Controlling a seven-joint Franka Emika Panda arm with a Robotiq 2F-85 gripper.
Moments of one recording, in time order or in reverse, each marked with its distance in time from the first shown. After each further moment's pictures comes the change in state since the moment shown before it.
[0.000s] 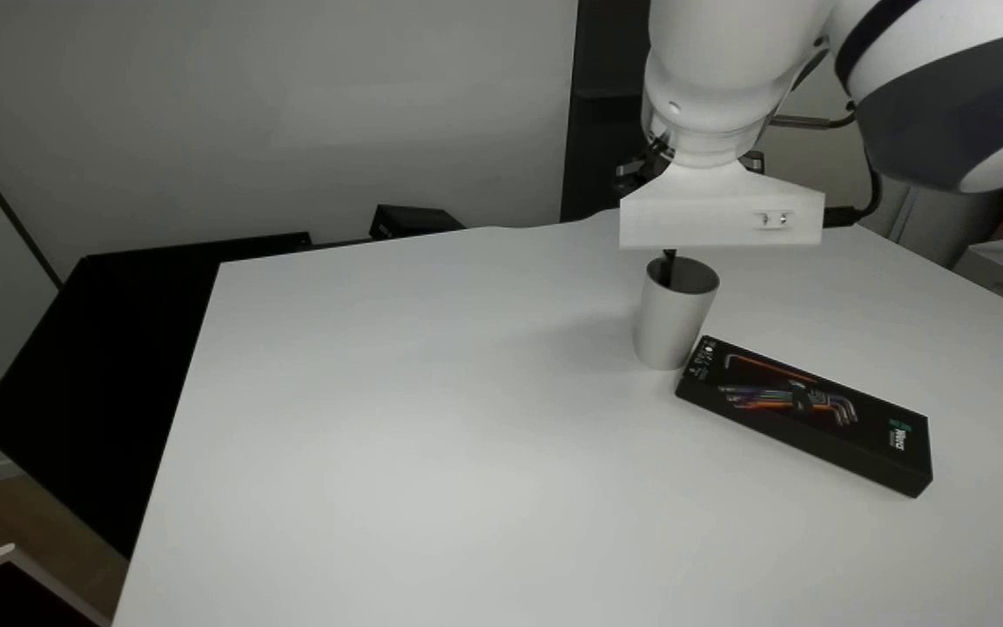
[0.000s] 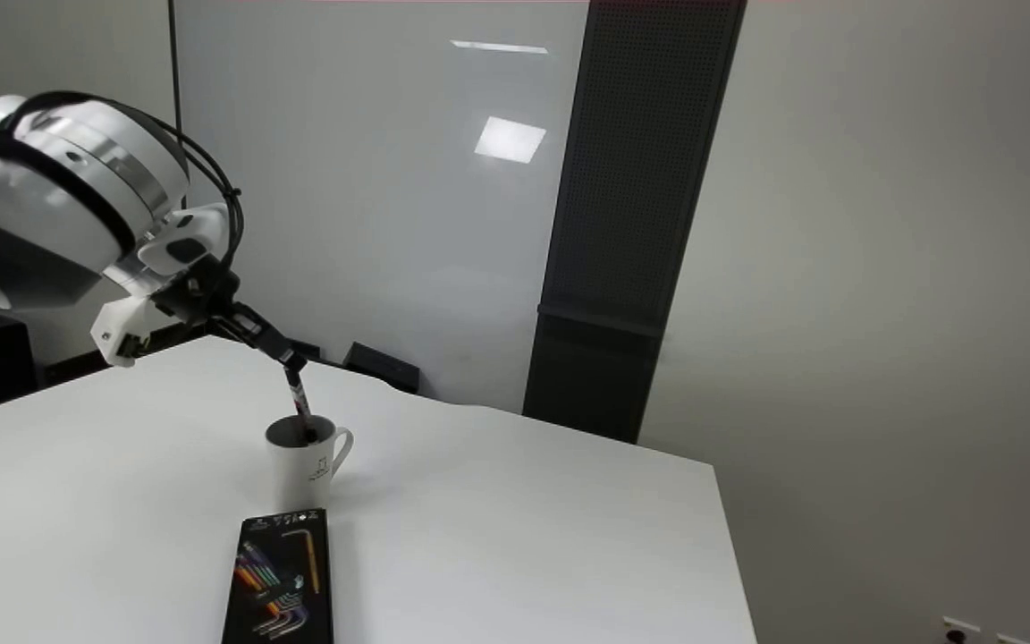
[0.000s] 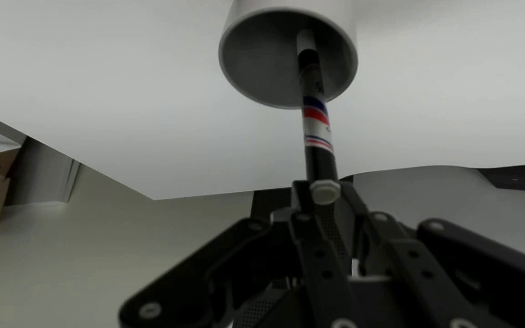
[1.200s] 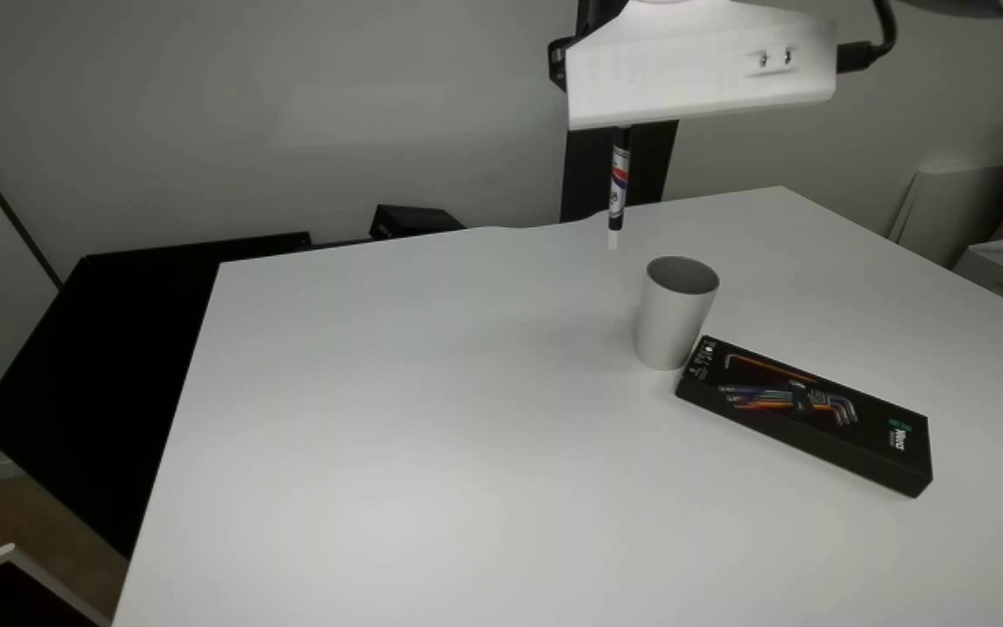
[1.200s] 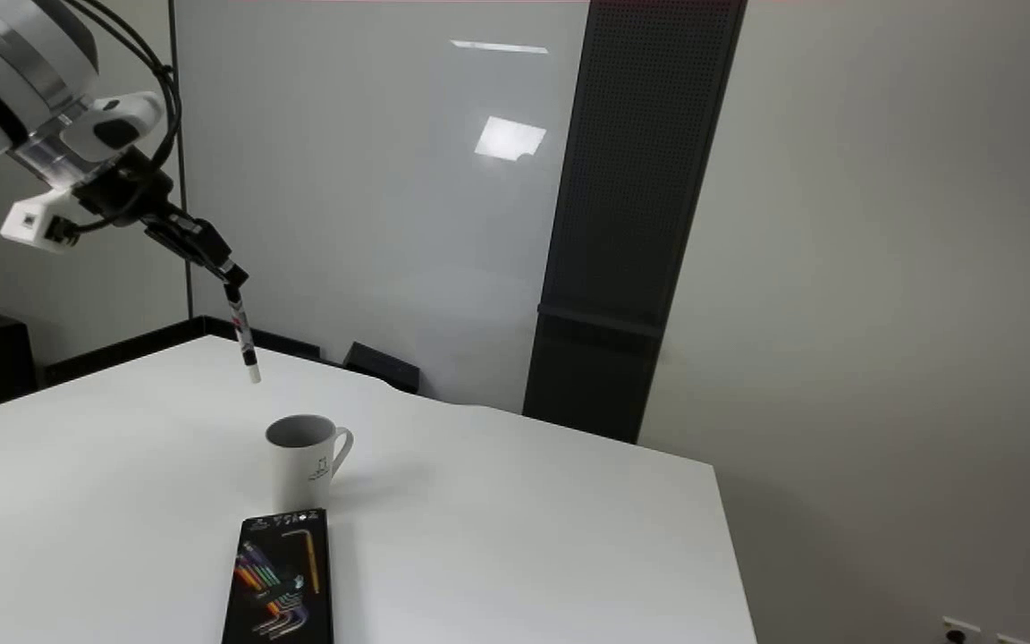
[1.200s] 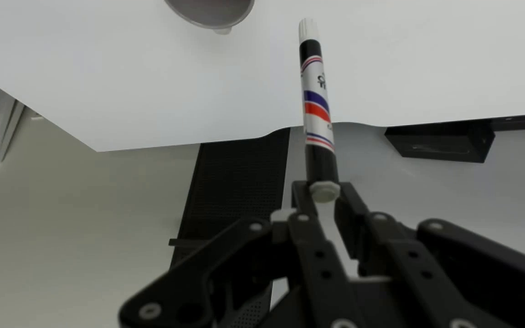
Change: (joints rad) arm 0.073 -0.161 0.053 0.009 0.213 -0.020 -0.282
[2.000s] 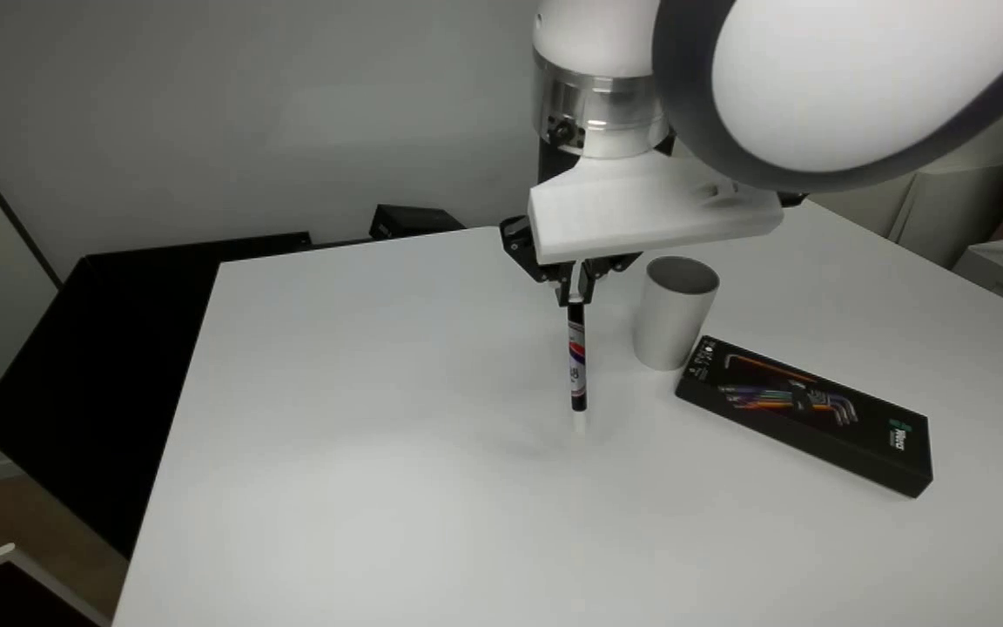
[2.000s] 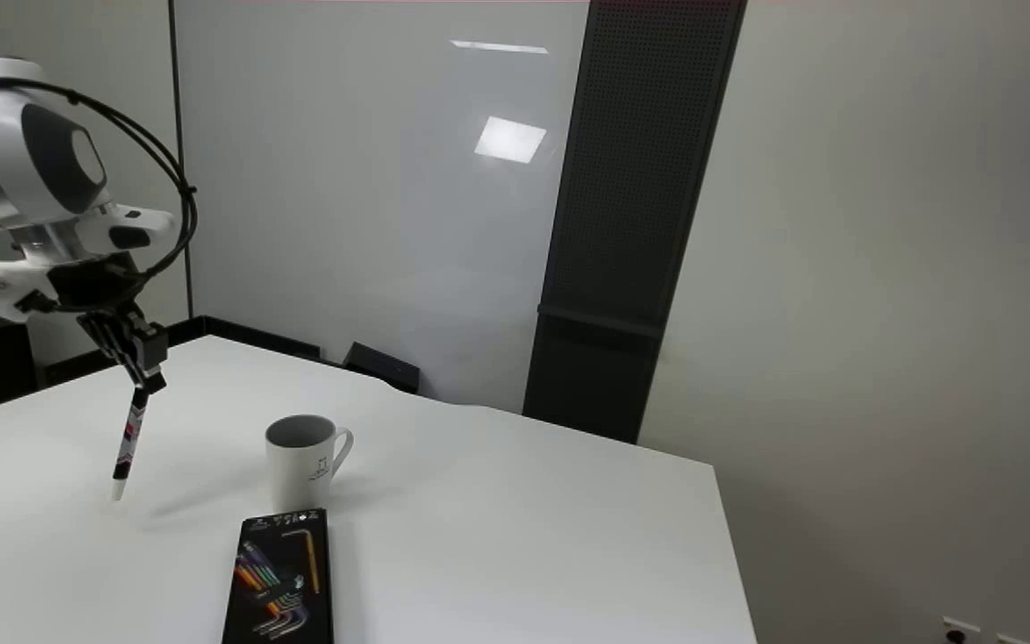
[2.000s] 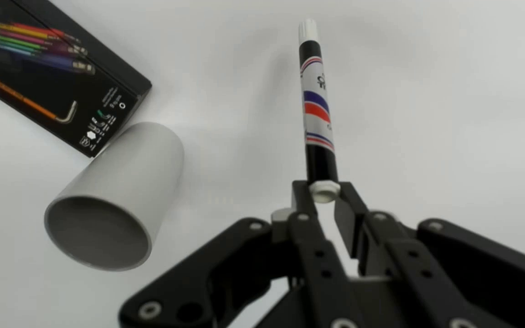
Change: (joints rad) arm 0.027 0.183 0.018 -0.001 0.651 0.087 -0.594
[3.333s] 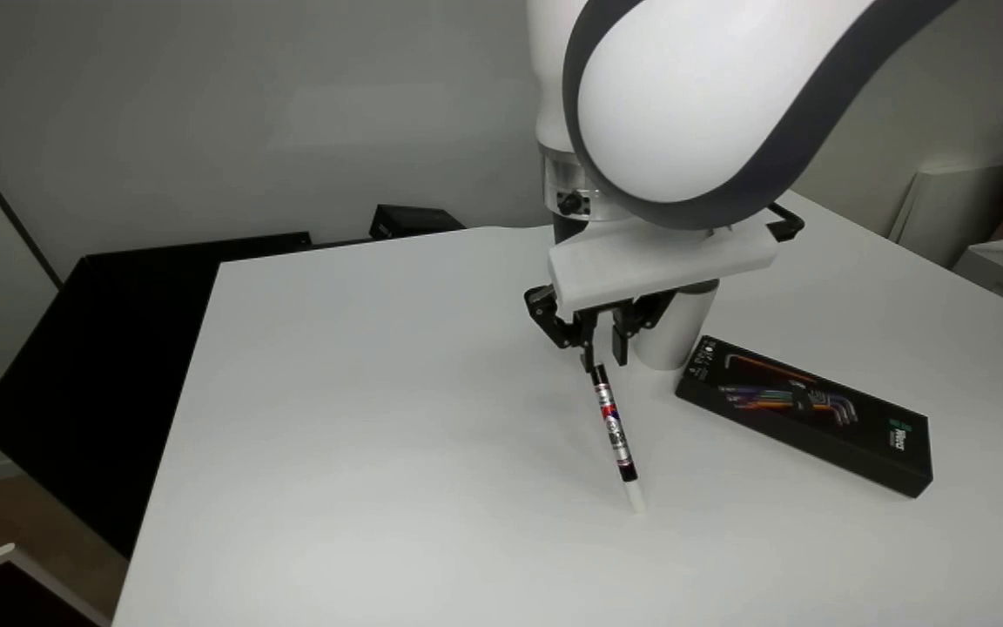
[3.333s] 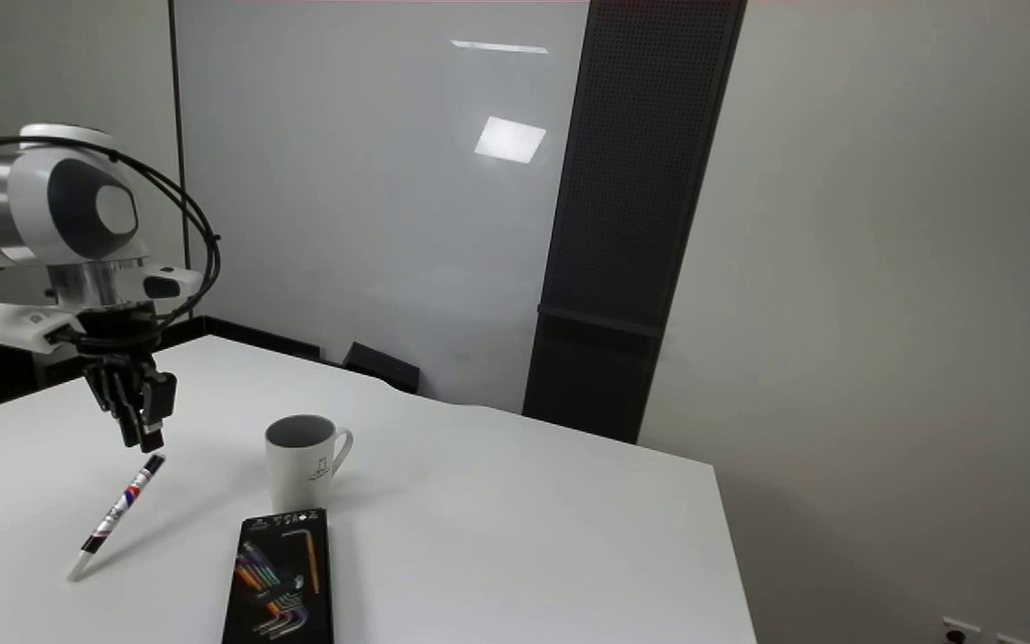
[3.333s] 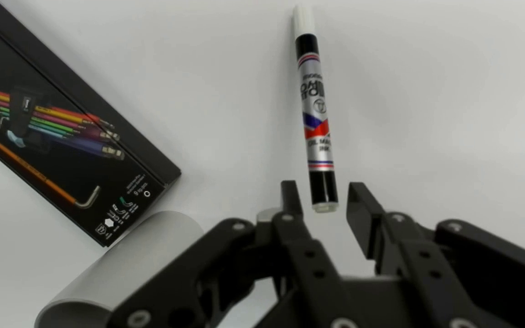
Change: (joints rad) arm 0.109 0.118 -0.125 0.086 0.255 -0.172 -0.243
